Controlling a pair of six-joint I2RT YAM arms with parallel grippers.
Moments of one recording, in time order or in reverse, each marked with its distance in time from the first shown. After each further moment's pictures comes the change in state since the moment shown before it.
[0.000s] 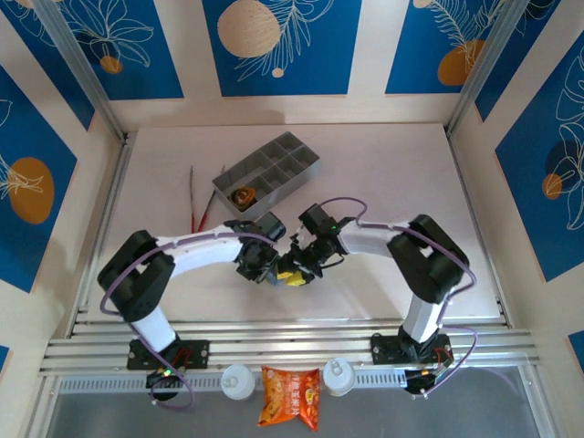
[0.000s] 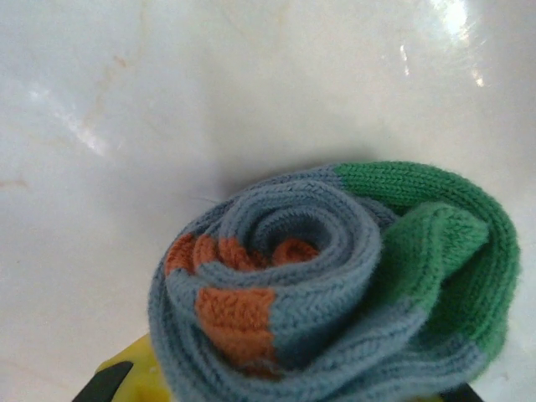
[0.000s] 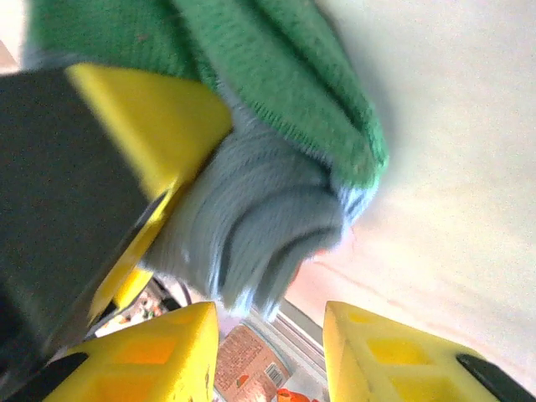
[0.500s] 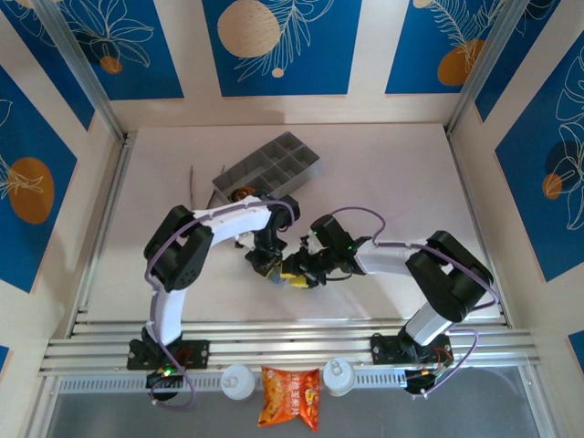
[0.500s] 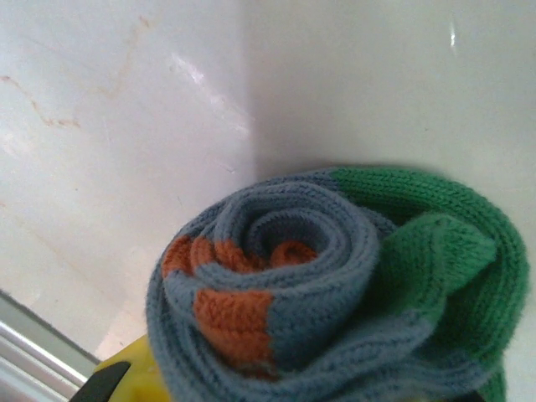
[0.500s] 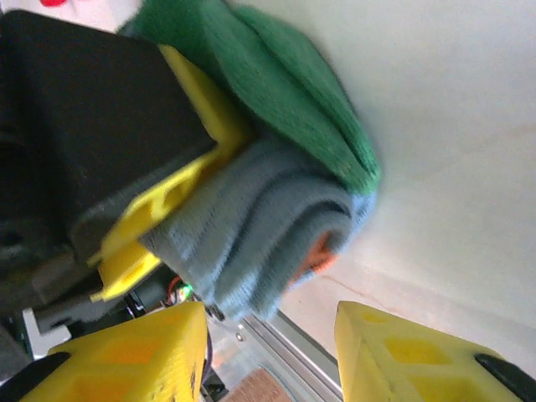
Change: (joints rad) left arm 0.052 0.333 0.440 -0.474 0.113 0.064; right arm 0.021 -0.120 -0.233 0.390 0.089 0.224
